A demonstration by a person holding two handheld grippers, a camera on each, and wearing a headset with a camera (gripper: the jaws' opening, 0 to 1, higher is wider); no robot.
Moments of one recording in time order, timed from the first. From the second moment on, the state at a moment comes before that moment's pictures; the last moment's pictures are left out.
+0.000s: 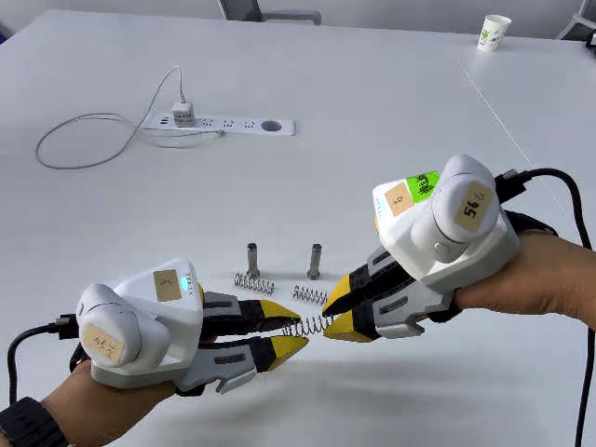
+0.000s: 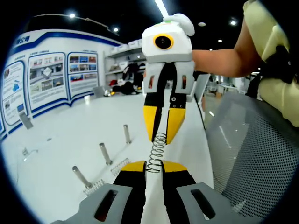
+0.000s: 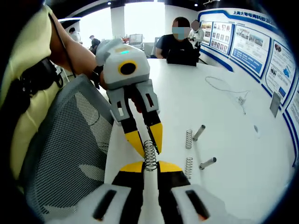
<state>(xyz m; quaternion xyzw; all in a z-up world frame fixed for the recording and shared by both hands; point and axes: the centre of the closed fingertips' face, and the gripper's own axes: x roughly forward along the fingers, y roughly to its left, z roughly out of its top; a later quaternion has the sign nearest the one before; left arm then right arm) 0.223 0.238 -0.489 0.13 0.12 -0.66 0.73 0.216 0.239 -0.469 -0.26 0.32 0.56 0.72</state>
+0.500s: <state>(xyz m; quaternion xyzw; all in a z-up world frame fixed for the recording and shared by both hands) 0.221 0.237 -0.491 0.14 0.12 -0.66 0.73 0.218 0.259 -0.455 -0.27 0.30 0.57 0.72</state>
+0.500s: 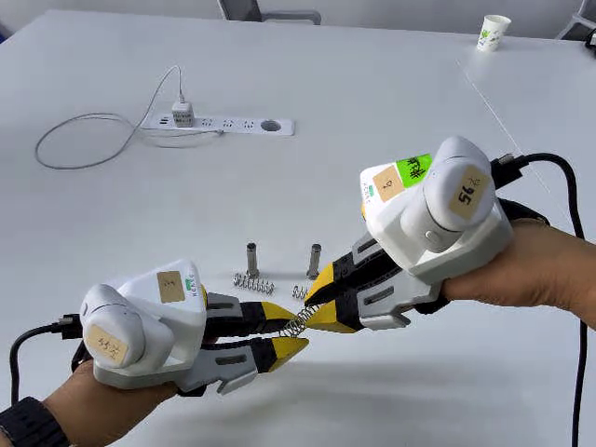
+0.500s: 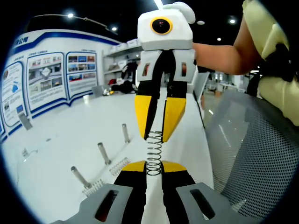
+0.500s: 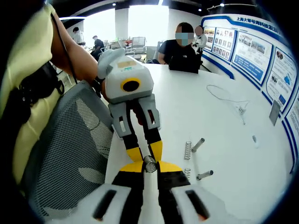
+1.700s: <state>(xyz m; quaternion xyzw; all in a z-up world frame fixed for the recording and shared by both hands) 0.237 0.264 -0.486 0.10 0.13 -0.62 0.77 0.238 0.205 -0.446 -0.29 0.32 0.51 0.75</state>
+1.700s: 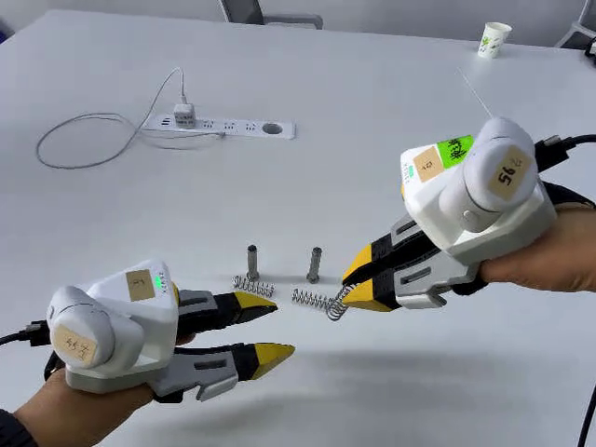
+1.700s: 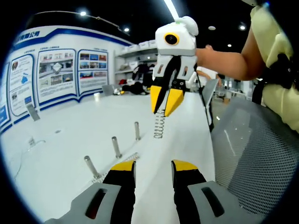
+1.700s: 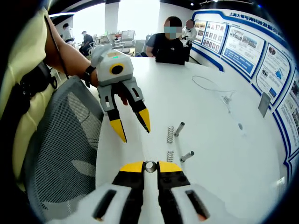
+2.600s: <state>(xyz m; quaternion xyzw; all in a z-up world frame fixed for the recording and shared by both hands) 0.252 0.293 -0.490 0.08 0.15 -0.57 0.80 0.289 0.134 -0.436 -0.31 0.35 0.41 0.78</state>
